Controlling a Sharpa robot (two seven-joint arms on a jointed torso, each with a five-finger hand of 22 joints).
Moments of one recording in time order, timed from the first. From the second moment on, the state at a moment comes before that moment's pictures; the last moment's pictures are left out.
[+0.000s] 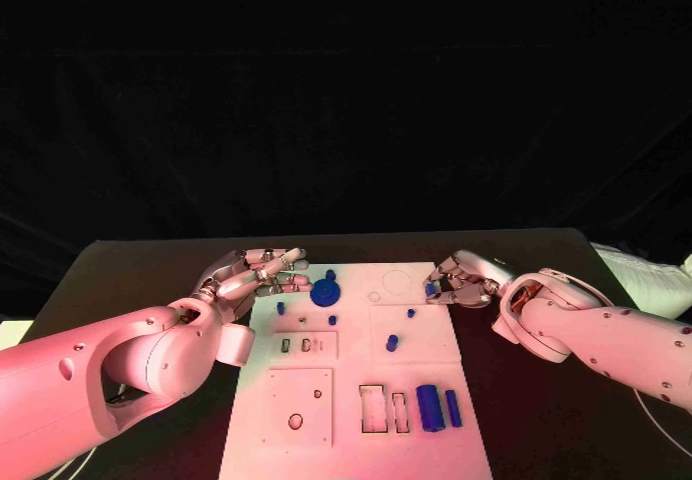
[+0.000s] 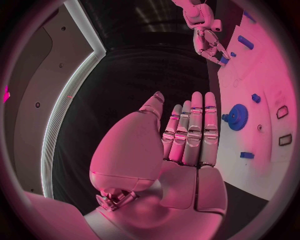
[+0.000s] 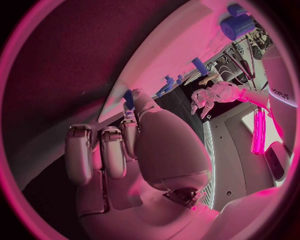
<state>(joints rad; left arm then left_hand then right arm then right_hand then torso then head) 1.20 -0.93 -0.02 1.69 0.04 -0.31 0.36 1.42 -0.05 0.07 0.16 0.15 1.00 0.21 0.08 0.07 1.09 0.15 0.07 0.07 1.18 0.10 0.17 0.20 0.17 1.00 0.21 0.29 0.10 1.12 -0.88 0.05 1.33 -1.27 -0.35 0.12 1.45 0.00 0.09 0.04 0.12 1.15 0.10 0.10 0.08 1.45 0.03 1.29 1.47 1.47 -0.05 1.55 1.31 0.06 1.47 0.06 1.48 1.31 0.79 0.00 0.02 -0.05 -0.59</state>
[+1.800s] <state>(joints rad) 1.19 -0.93 -0.02 1.62 0.04 -0.31 0.36 1.42 -0.04 0.08 0.16 0.15 1.00 0.21 0.08 0.07 1.09 0.15 0.07 0.07 1.18 0.10 0.16 0.20 0.17 1.00 0.21 0.28 0.10 1.06 -0.60 0.02 1.56 -1.49 -0.37 -0.28 1.39 0.03 0.14 0.04 0.09 1.15 0.10 0.11 0.08 1.45 0.01 1.26 1.49 1.46 -0.07 1.55 1.31 0.06 1.47 0.04 1.47 1.31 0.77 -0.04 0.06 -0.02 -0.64</state>
